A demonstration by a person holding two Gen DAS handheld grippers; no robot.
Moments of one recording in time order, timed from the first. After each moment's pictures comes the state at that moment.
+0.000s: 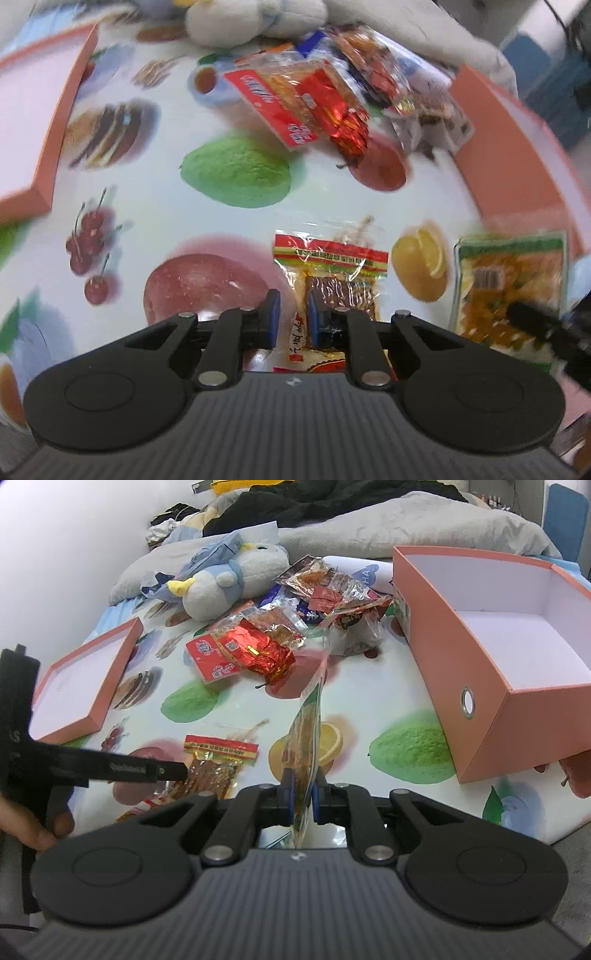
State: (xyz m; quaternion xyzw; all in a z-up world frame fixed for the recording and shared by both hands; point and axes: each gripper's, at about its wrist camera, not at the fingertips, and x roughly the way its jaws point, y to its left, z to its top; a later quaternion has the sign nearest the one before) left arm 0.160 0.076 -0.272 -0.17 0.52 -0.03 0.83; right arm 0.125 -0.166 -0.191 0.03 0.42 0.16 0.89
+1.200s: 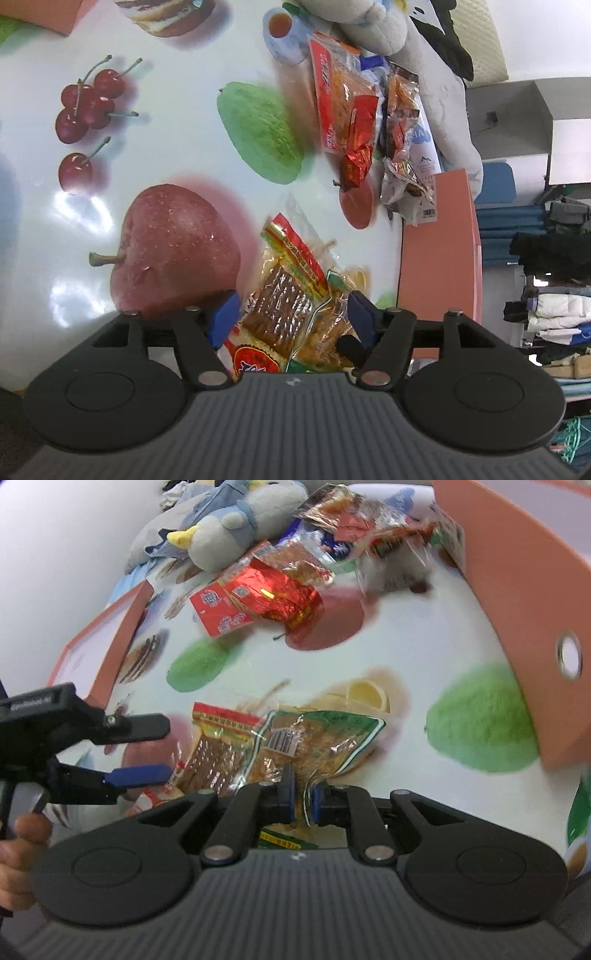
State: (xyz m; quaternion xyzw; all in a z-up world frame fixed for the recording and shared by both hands) left arm 0.150 0.133 -0.312 -0.48 0.50 -0.06 0.72; right arm 0.171 -0.159 -0.254 0.07 0.49 0.21 0.84
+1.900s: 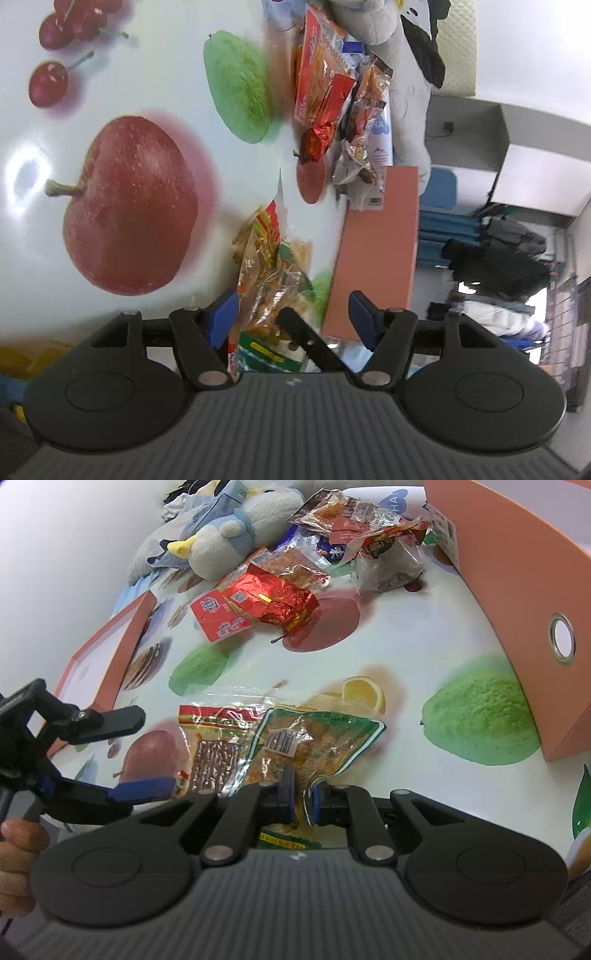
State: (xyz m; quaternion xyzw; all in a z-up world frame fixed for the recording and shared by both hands) left arm 0.140 0.135 -0.333 -0.59 0.47 -0.13 0.64; right arm 0.171 -0.166 -0.259 0.09 0.49 0.22 0.84
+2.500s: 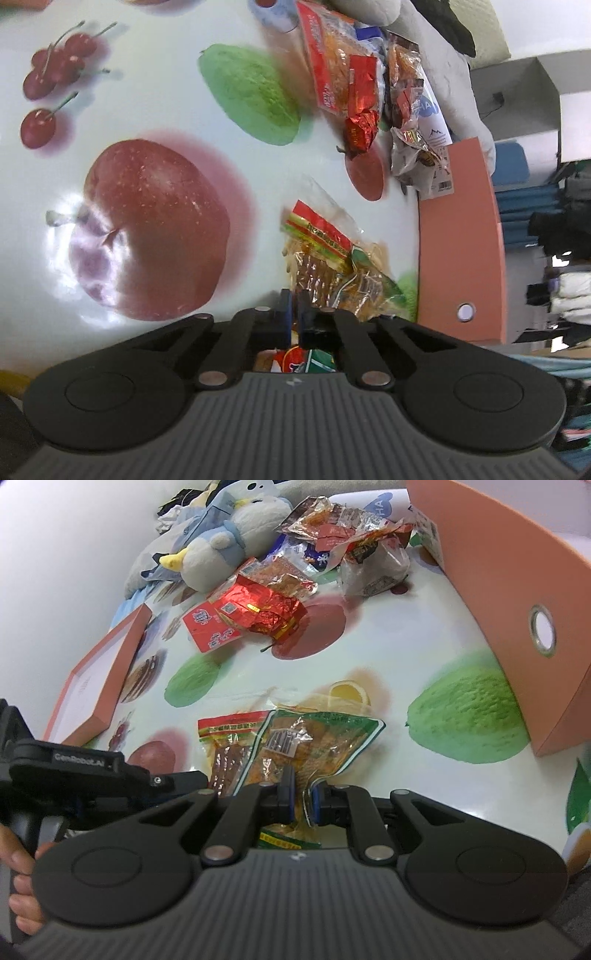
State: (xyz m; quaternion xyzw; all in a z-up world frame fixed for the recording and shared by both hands) left arm 0.153 0.095 -0.321 -0.42 0.51 -0.05 0.74; right arm 0.168 -0.174 -0.254 0.09 0.47 0.21 0.85
